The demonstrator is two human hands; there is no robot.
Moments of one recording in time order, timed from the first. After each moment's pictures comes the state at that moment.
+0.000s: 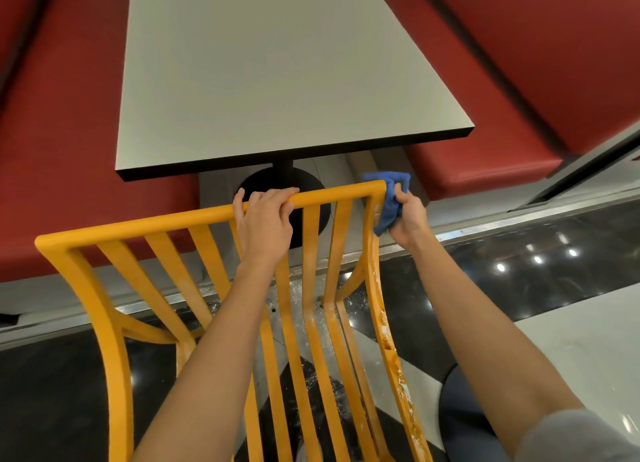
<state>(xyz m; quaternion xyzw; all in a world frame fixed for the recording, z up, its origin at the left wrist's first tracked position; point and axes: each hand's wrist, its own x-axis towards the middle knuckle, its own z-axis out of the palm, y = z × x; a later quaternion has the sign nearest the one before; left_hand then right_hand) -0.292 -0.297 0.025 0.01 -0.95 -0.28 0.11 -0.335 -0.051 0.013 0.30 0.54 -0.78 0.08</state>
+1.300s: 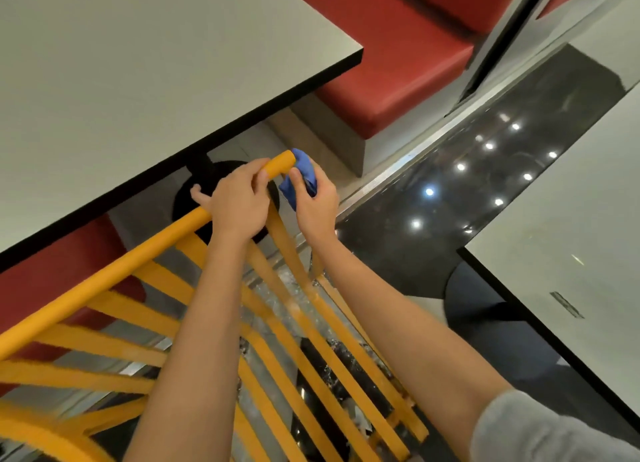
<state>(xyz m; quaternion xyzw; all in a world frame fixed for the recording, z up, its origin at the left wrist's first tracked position) -0.337 -0.208 0.050 -0.09 -0.96 -0.25 -0.05 -0.308 -0.110 -0.020 0.24 0.69 -0.64 -0.24</state>
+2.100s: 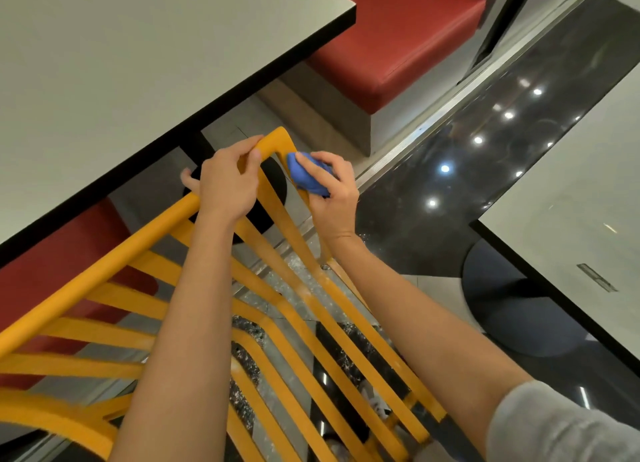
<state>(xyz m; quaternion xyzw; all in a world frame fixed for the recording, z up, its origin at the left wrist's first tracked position) -0.335 -0.211 0.059 -0.09 -0.96 -0.27 -0.08 -0.280 -0.087 -0.066 0.13 0.80 -0.45 -0.38</state>
